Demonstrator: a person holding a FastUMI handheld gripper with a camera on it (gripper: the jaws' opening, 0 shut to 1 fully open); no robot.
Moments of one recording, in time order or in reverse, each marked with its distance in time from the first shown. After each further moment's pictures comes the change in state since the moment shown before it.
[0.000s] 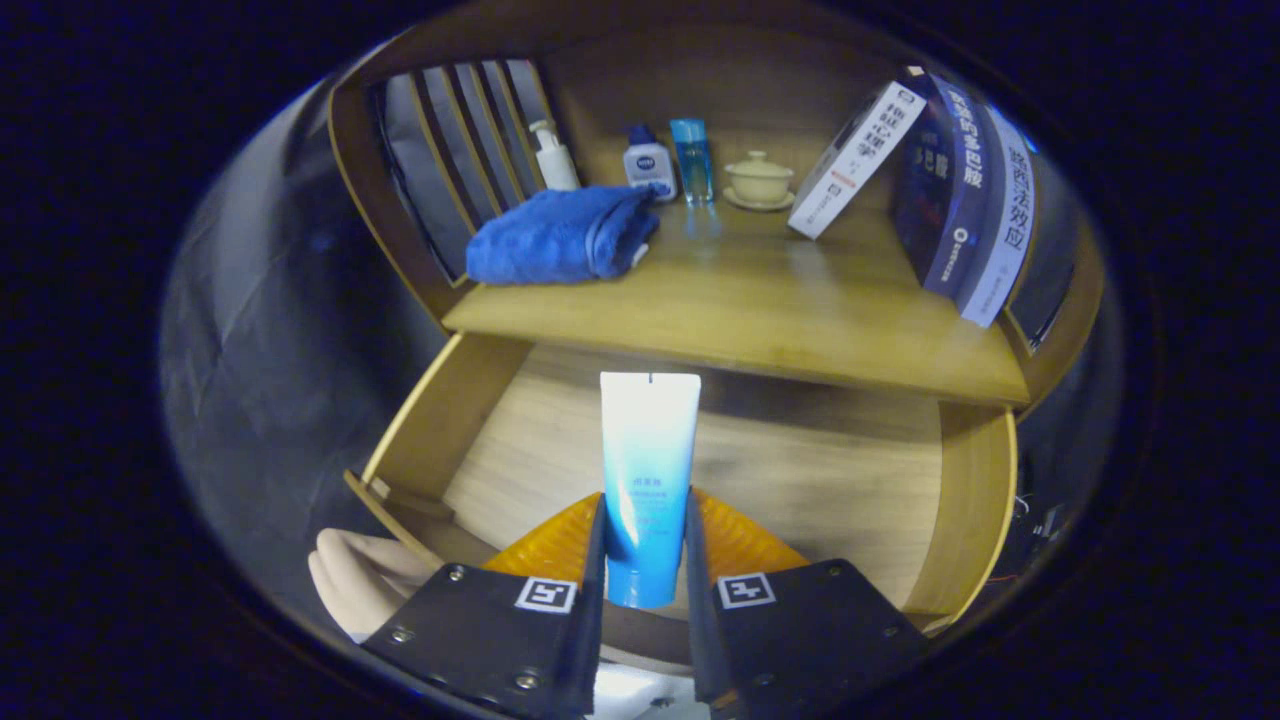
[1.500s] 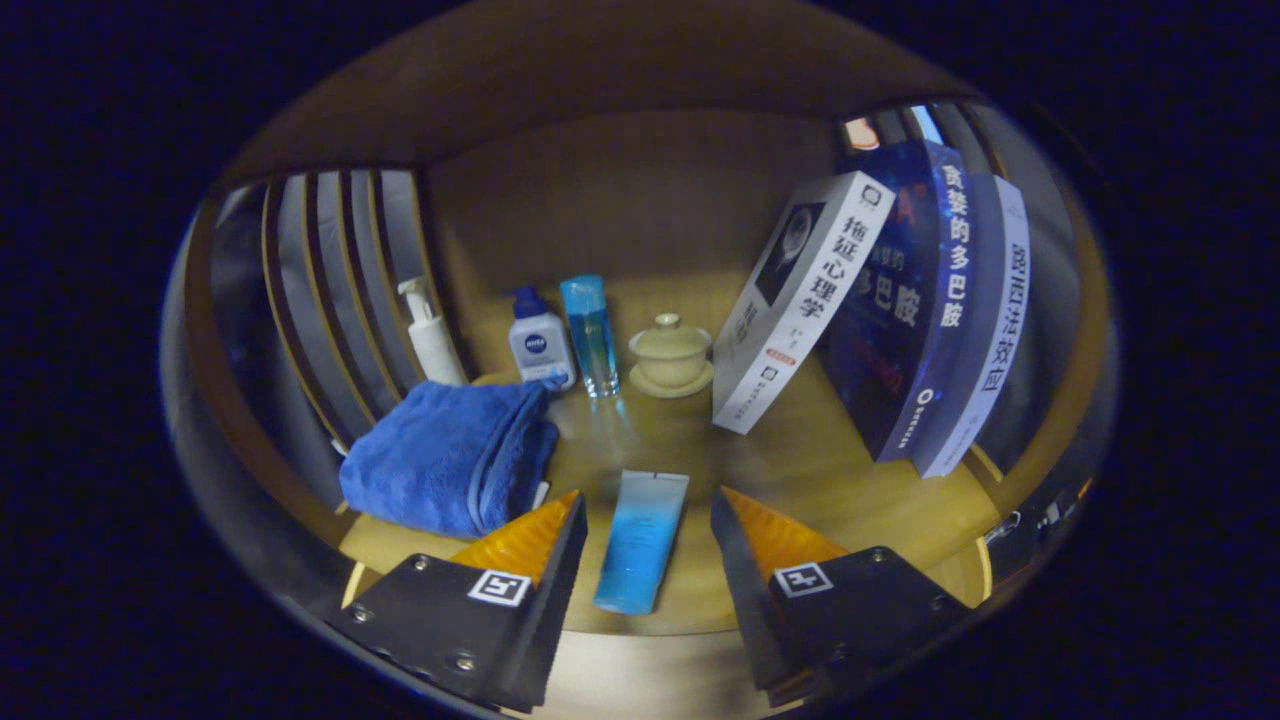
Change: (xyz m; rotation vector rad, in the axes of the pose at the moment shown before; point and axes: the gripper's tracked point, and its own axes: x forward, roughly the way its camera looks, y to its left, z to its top) arm 0.063 -0.047 0.162 0.162 -0.423 -0.251
